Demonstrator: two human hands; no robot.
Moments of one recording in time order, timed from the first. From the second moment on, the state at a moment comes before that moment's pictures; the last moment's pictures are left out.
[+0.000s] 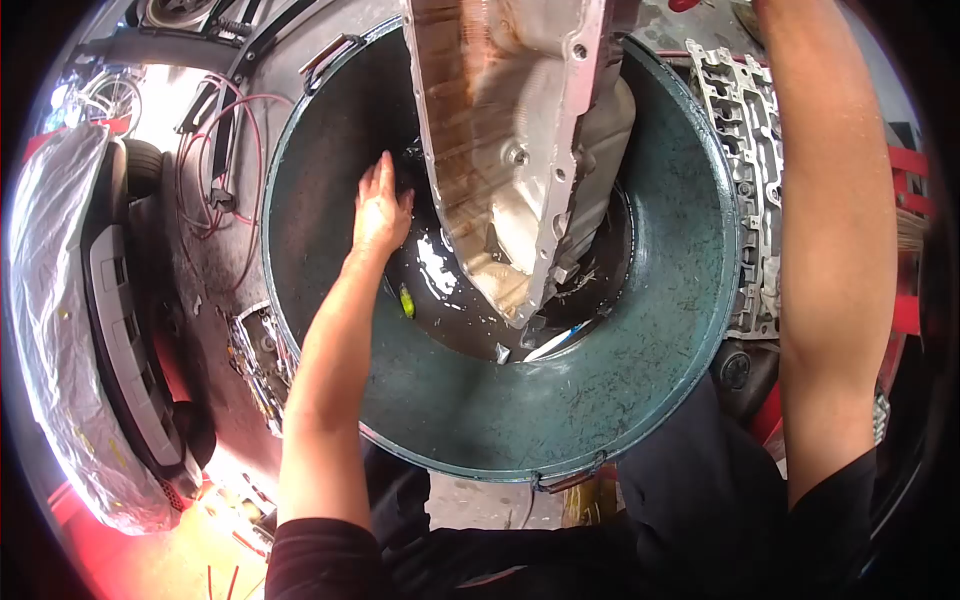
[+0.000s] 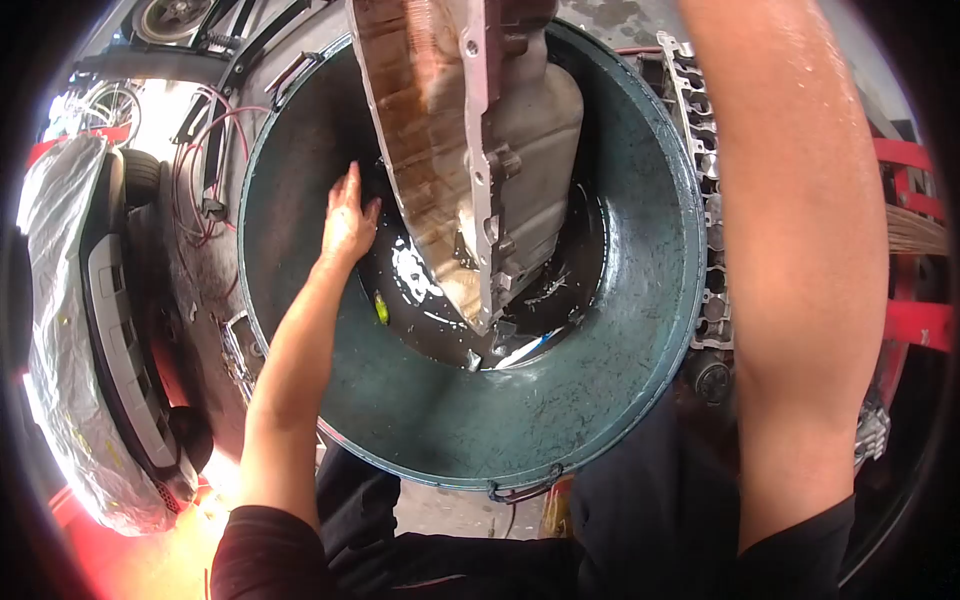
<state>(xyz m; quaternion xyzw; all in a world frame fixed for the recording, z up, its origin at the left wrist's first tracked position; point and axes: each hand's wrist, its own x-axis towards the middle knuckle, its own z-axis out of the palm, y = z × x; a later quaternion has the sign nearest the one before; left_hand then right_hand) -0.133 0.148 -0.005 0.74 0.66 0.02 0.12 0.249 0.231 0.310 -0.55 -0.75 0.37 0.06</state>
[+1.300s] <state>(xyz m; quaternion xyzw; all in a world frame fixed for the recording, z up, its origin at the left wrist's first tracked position) -0.096 0.181 -0.052 0.77 0.63 0.00 0.08 0.159 0.207 0.169 -0.54 -0.72 0.11 0.42</state>
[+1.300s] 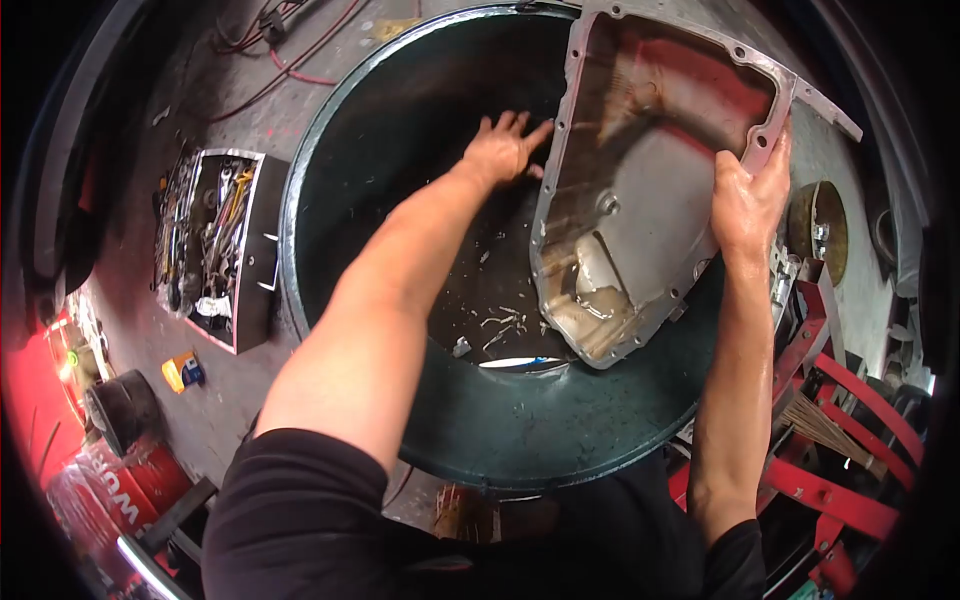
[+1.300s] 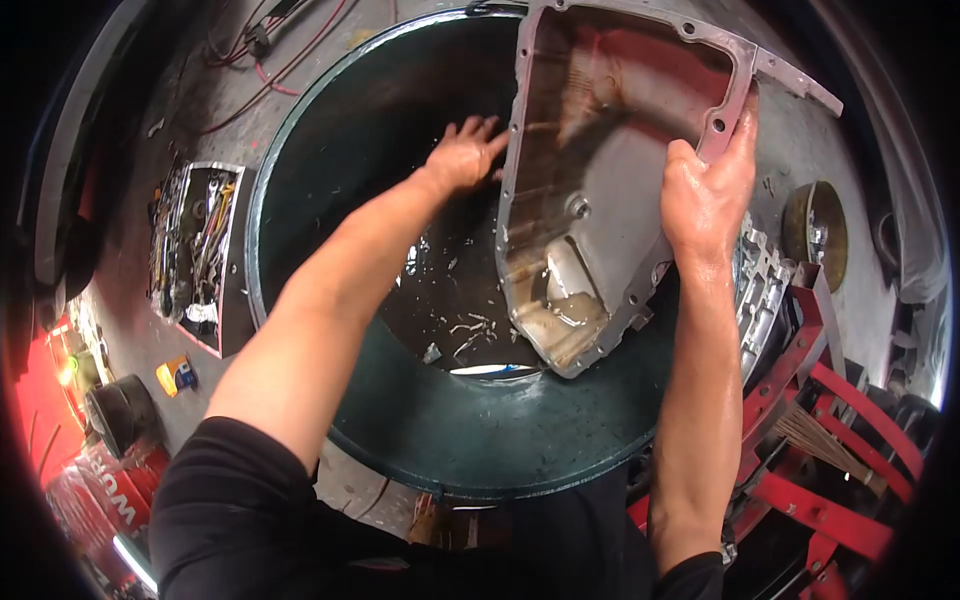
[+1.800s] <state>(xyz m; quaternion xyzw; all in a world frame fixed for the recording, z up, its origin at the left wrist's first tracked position) -0.080 0.127 0.064 0.77 0.60 0.23 0.04 0.162 0.210 0.158 -0.56 -0.72 0.05 0.41</state>
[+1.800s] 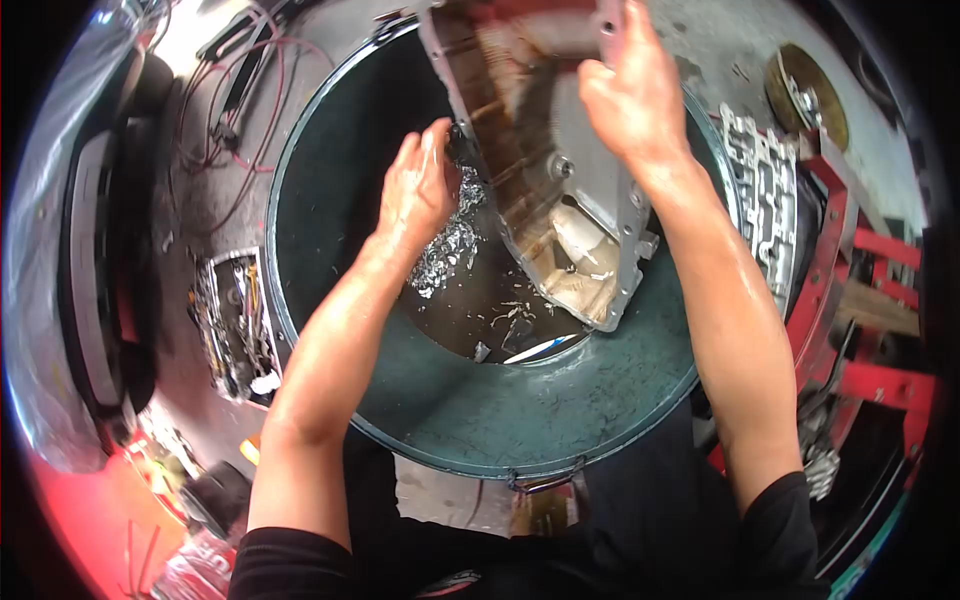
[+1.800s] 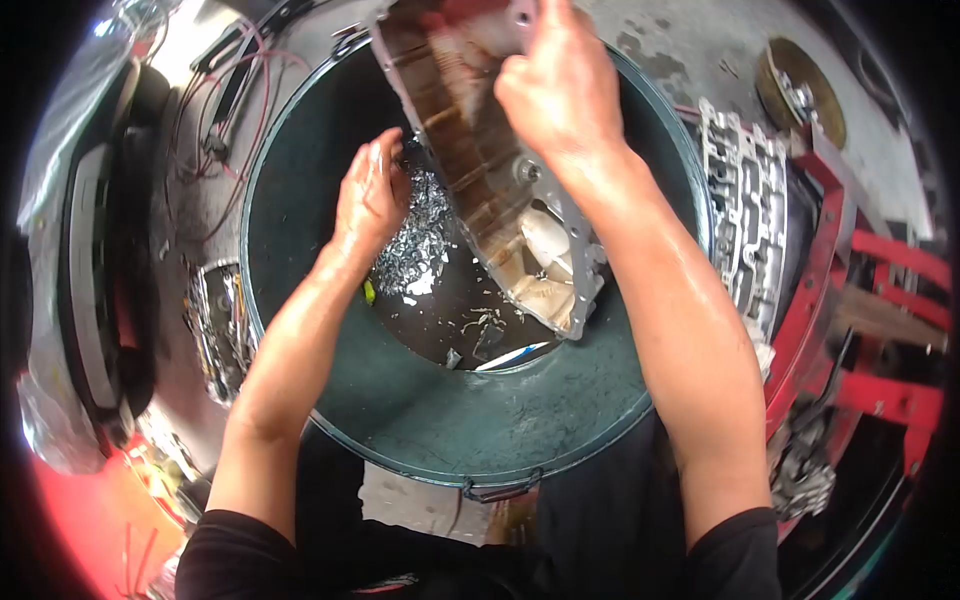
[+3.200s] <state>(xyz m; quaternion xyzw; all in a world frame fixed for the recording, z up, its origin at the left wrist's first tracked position) -0.046 0.250 0.131 0.90 0.38 0.09 -0.20 0.167 0.200 0.174 -0.57 -0.69 0.23 0.38</state>
